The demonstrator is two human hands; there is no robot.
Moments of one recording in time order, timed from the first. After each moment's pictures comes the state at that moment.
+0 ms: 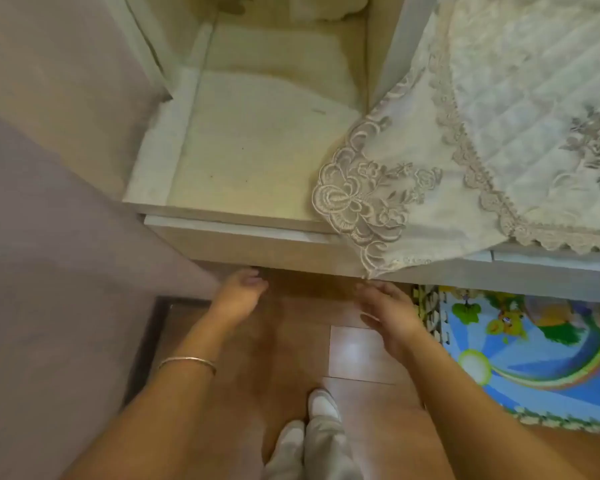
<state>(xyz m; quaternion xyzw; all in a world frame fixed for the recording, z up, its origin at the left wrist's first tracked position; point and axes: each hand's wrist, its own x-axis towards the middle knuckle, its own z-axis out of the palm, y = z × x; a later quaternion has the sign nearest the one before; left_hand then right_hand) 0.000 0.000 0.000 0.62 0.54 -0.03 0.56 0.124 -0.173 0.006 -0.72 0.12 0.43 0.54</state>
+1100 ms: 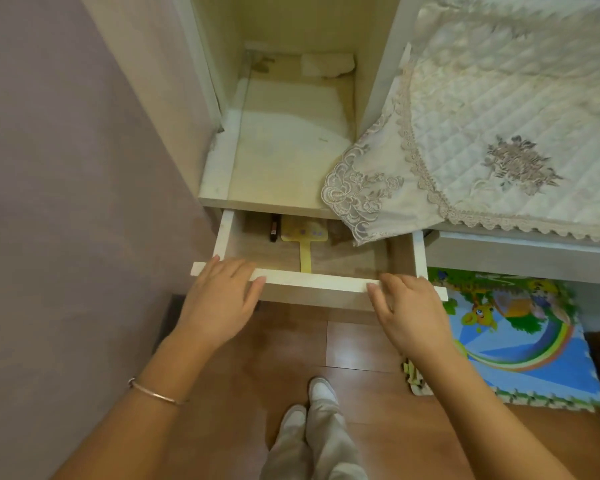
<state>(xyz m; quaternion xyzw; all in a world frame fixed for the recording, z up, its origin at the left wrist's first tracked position) -0.098 -0.019 0.120 0.95 0.27 -0.01 0.17 0.059 -0.226 0.118 -0.93 -0.33 0.05 0.13</state>
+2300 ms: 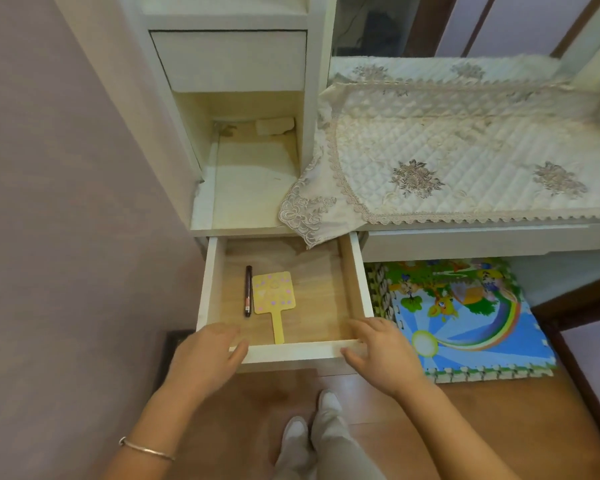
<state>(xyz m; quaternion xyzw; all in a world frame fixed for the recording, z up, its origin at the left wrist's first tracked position) -0.172 -0.084 0.180 0.96 0.24 -0.05 0.15 -0.023 -0.314 0.173 -0.92 -0.33 0.18 0.13</state>
